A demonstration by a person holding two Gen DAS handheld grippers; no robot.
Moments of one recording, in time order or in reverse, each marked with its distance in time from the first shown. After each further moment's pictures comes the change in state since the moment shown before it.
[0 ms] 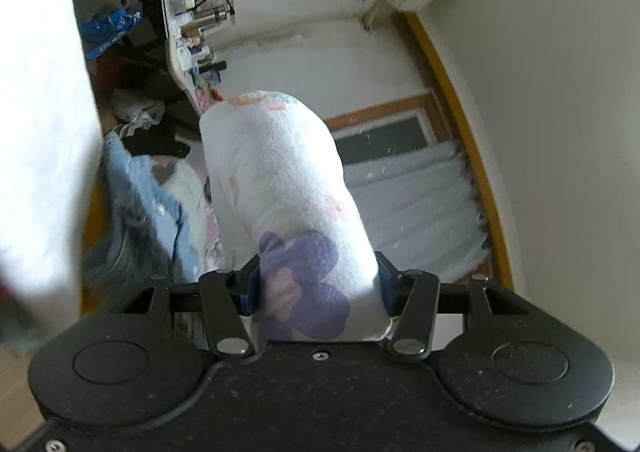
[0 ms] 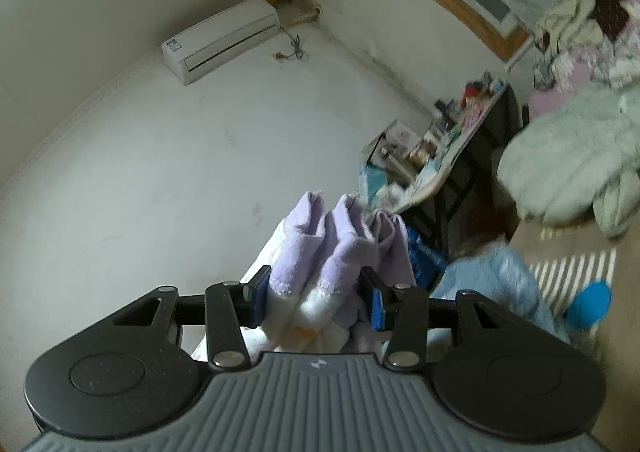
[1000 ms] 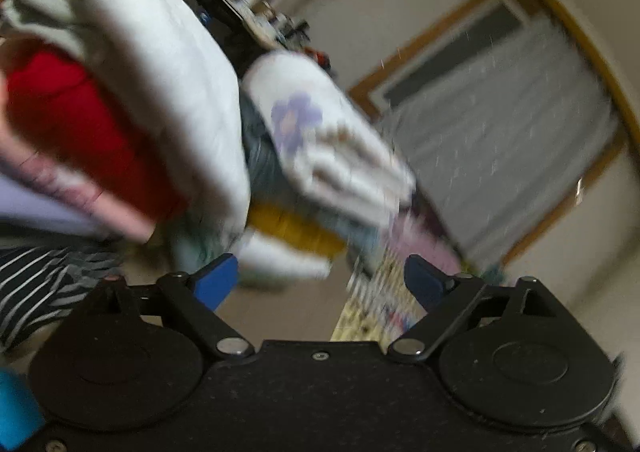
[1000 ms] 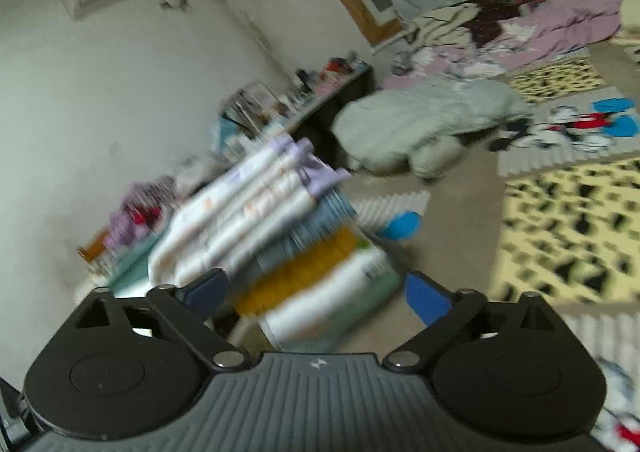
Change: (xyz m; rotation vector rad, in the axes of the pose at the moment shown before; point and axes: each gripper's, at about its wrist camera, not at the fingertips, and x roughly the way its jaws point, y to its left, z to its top) left arm -0.073 -0.013 -0.081 0.410 0.245 0.482; right arm -0.133 0.021 -0.080 -0.094 0.131 -0.518
